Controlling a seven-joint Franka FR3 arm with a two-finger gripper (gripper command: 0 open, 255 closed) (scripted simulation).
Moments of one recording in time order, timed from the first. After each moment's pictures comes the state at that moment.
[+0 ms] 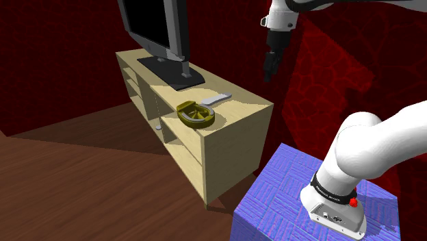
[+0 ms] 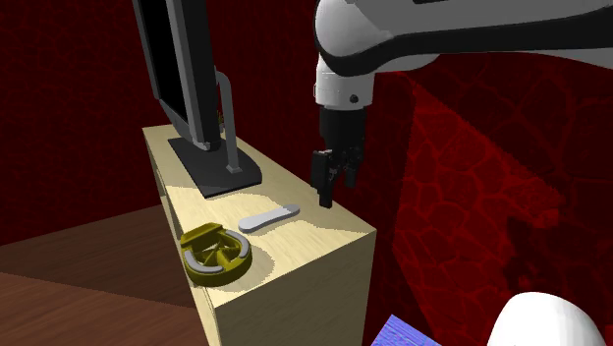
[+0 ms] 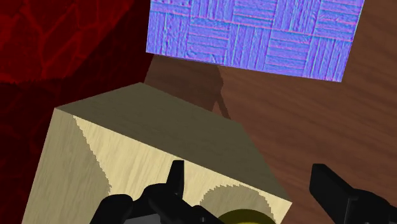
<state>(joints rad) 0.03 -0.71 -0.15 -2.31 -0.10 1.60 -0.22</state>
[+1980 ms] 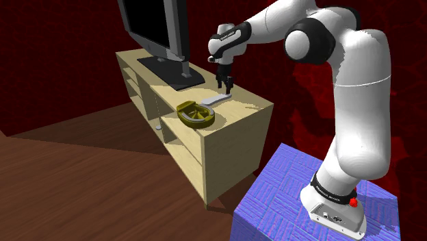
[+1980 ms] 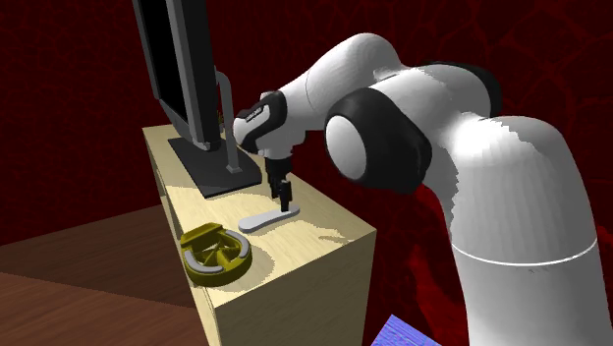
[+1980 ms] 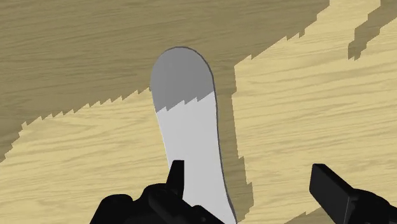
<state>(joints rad) 0.09 0.41 -0.45 -1.65 0.20 2.00 -1.57</state>
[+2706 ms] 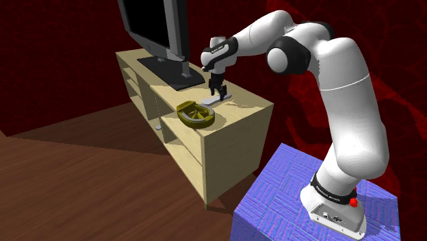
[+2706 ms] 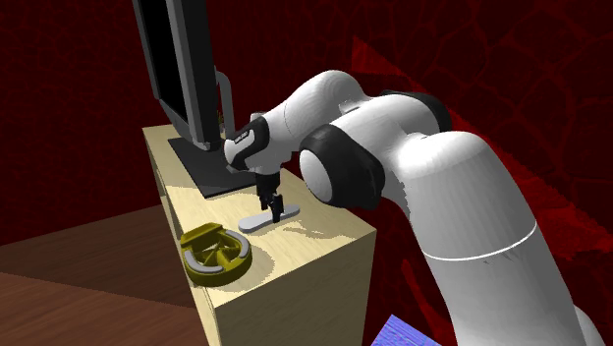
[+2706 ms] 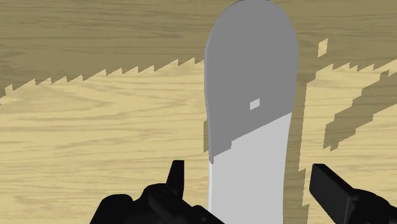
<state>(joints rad) 0.04 0.59 -0.39 -1.51 0.25 2.04 -1.69</state>
